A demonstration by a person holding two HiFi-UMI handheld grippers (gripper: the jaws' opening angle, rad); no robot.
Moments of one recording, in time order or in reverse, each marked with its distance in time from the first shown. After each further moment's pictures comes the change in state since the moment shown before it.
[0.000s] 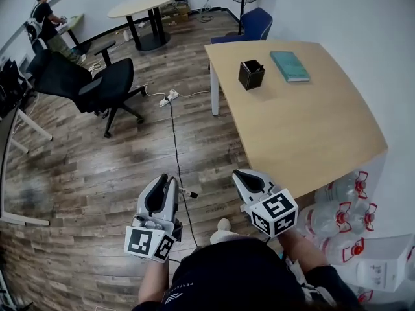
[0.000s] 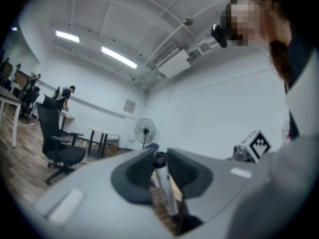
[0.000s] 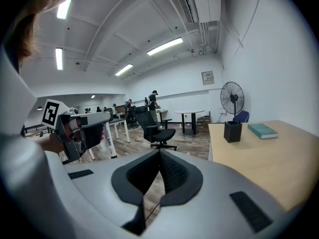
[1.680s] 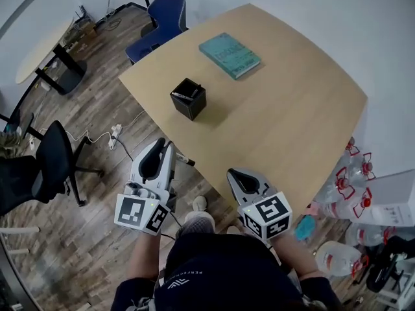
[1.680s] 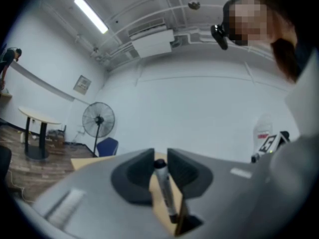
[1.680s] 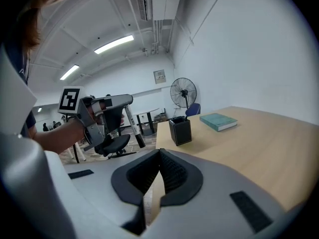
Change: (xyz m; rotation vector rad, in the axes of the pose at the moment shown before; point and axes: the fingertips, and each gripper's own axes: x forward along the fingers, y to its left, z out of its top) left arm 0.402 -0.022 -0.011 0.021 0.102 -0.561; right arm 0.075 -0.241 0.020 0.293 -0.003 -0.472
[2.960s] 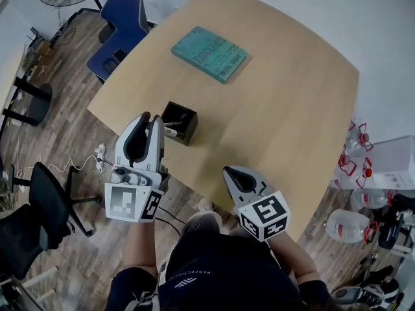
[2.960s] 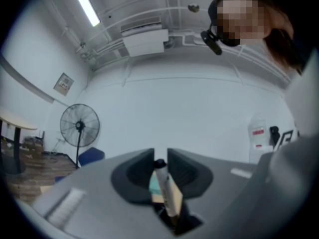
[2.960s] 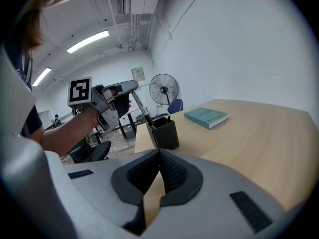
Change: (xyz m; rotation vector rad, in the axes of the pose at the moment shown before) left arm 0.163 0.093 0.025 0.069 -0.067 -0.181; right arm 0.103 -0.054 0.032 0.156 0.023 -0.200
